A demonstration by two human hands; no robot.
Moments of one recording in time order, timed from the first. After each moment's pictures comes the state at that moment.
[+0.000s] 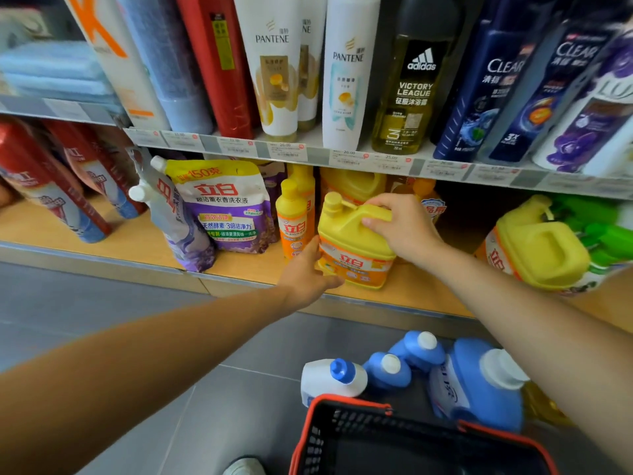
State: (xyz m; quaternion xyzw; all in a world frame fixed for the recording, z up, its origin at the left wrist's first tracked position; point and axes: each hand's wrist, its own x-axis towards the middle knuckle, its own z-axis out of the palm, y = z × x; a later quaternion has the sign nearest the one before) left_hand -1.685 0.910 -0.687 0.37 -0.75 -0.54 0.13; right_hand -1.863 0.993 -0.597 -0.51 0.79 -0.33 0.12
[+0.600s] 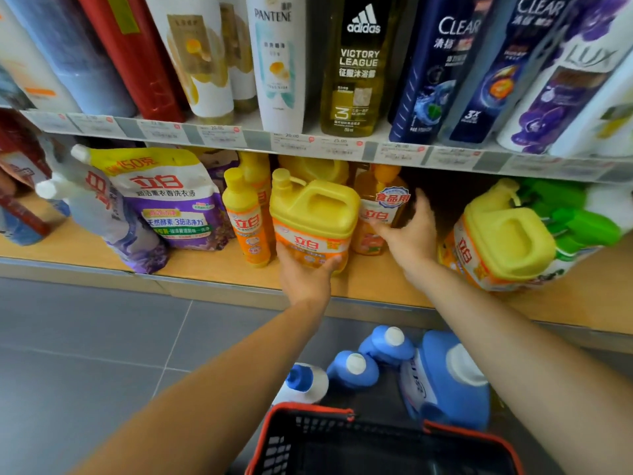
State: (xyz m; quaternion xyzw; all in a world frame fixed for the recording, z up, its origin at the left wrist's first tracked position) left_hand -1.777 0.964 -0.738 0.54 -0.54 -0.52 0.38; right_hand -1.925 1.025 -0.668 -0.25 0.83 -0.49 0.11
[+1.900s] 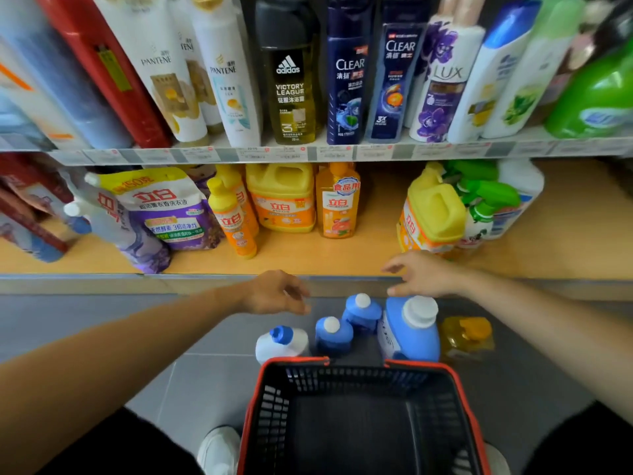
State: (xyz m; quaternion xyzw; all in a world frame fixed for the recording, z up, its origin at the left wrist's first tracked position) left_hand -1.693 0.975 -0.650 0.25 -0.86 -0.40 -0.20; right_hand -1.949 1.176 -0.636 -0.51 0.79 -0.08 0.35
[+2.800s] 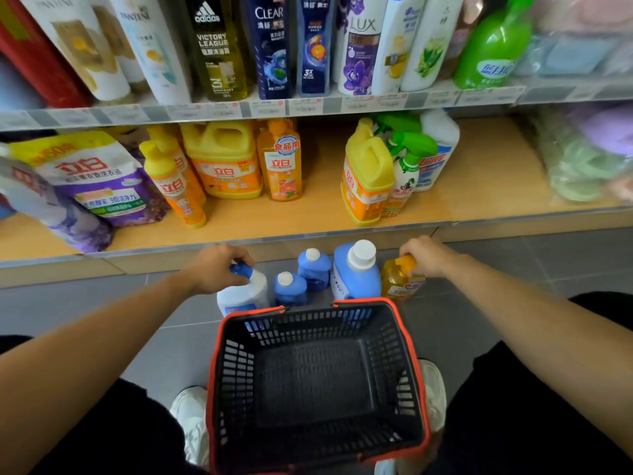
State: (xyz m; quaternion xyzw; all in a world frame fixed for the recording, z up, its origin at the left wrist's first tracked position) left_hand -1.666 0.988 -0.677 0.21 -0.94 -0.26 -0.09; right_hand -1.980 1.302 -0.675 -0.42 0.87 0.08 0.25
